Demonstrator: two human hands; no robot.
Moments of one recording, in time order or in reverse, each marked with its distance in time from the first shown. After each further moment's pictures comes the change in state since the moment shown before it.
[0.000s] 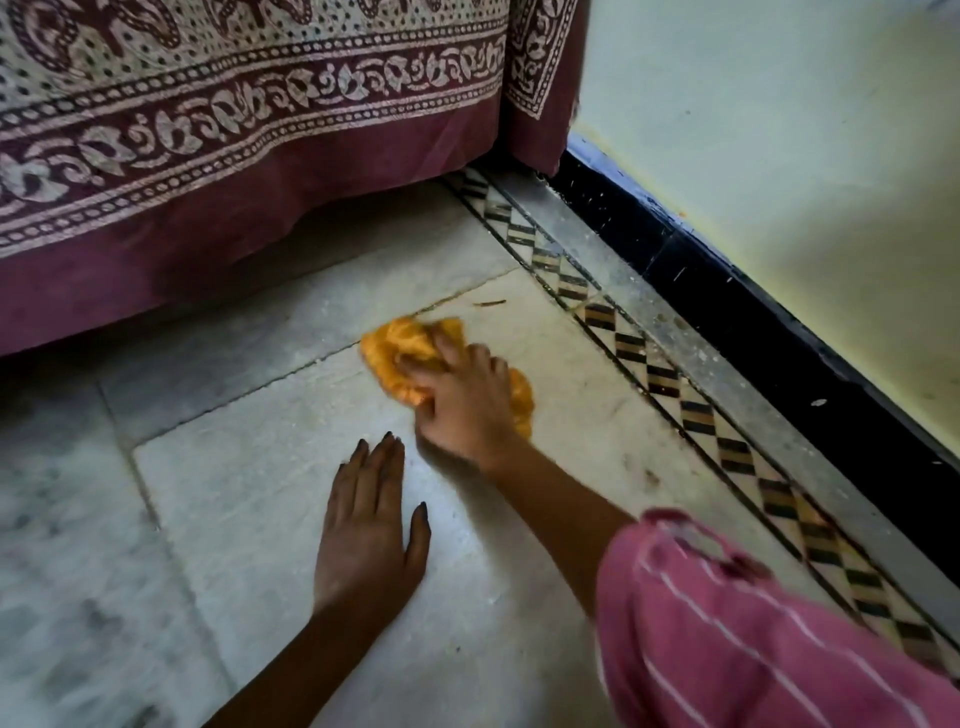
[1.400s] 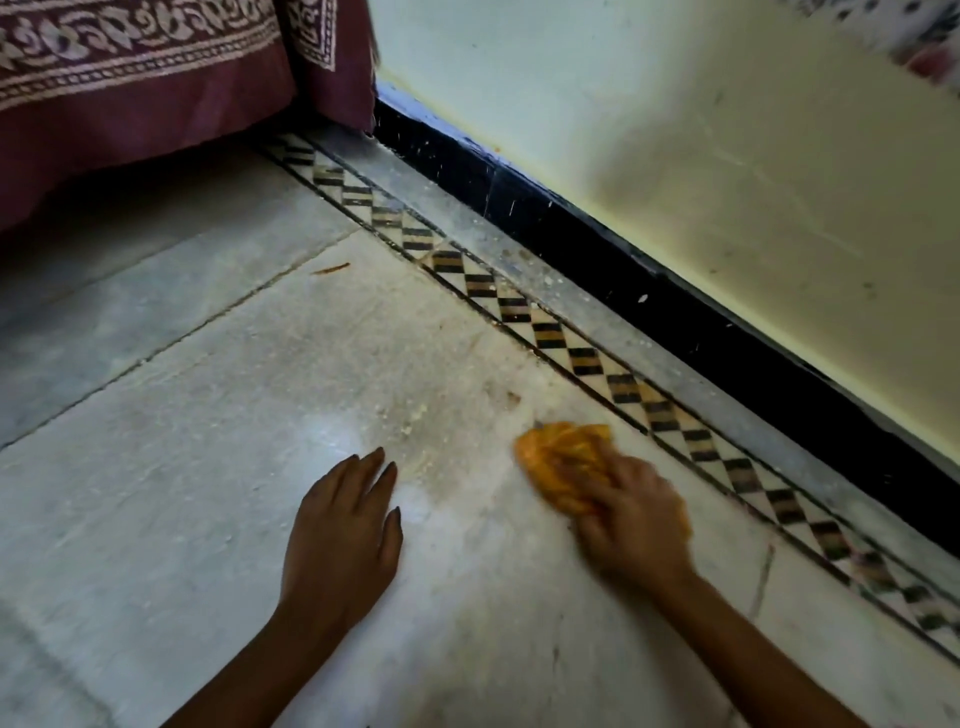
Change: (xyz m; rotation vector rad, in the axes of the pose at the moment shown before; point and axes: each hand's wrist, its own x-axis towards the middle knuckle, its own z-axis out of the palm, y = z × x) left_hand -0.023 0.066 0.013 0.005 -0.198 0.332; right_hand -0.288 0.138 -0.021 -0.033 0.023 0.444
